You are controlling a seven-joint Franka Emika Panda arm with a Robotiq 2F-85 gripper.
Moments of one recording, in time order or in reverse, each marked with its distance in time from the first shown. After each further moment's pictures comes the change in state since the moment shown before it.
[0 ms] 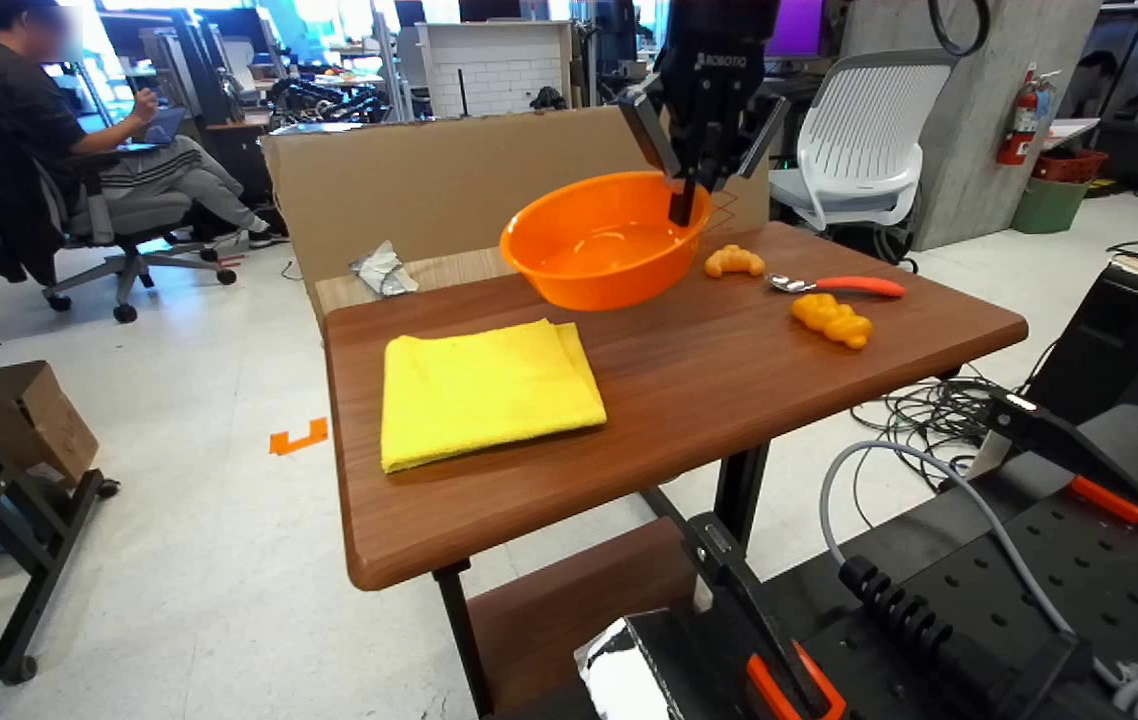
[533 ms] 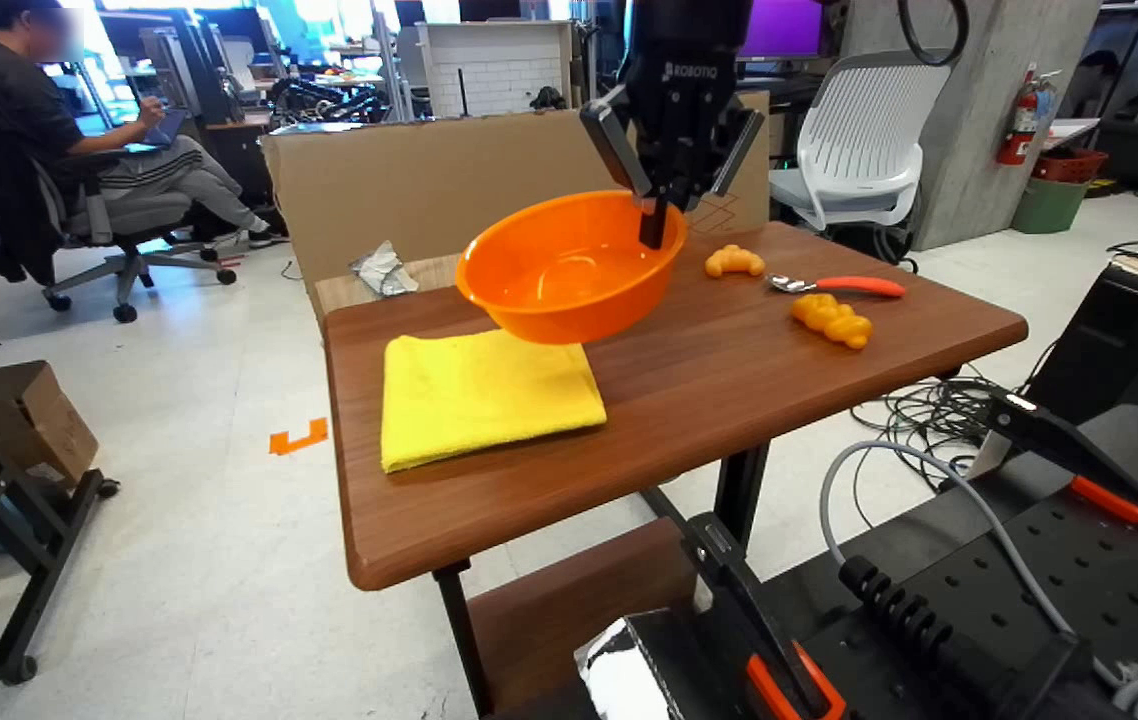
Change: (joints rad) arm 0.026 -0.028 0.048 -0.051 0.003 -0.001 -0.001
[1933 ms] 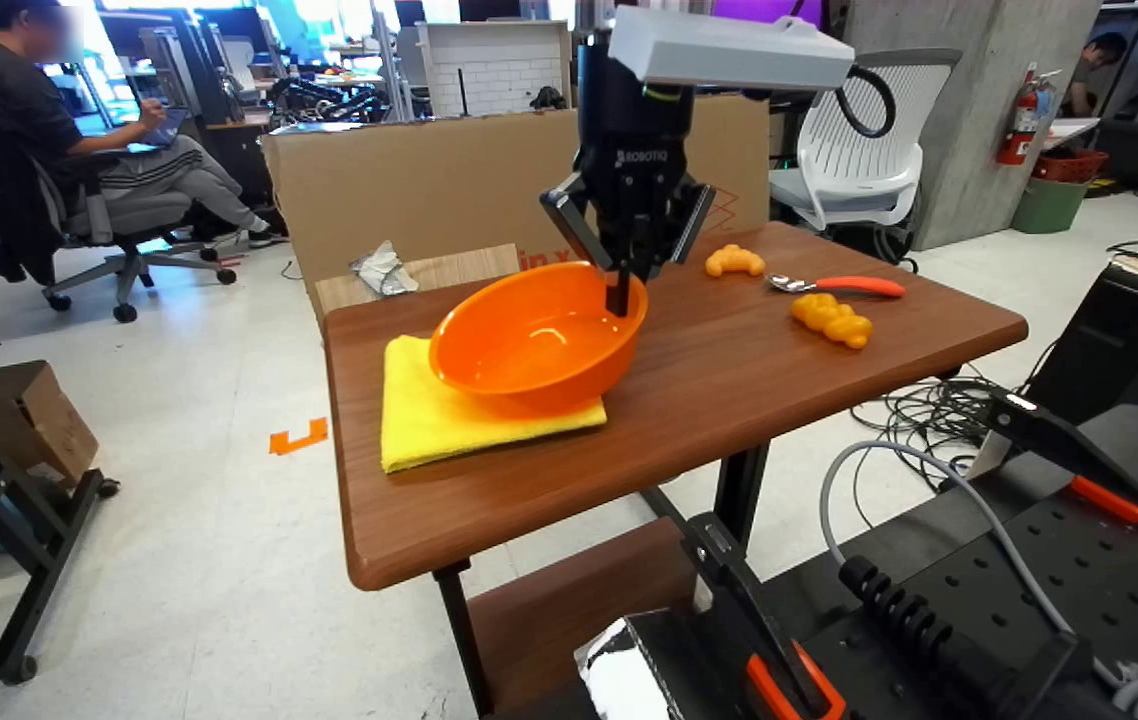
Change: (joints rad) arm 0.040 0.147 0.008 0.081 -0.024 -0.004 0.026
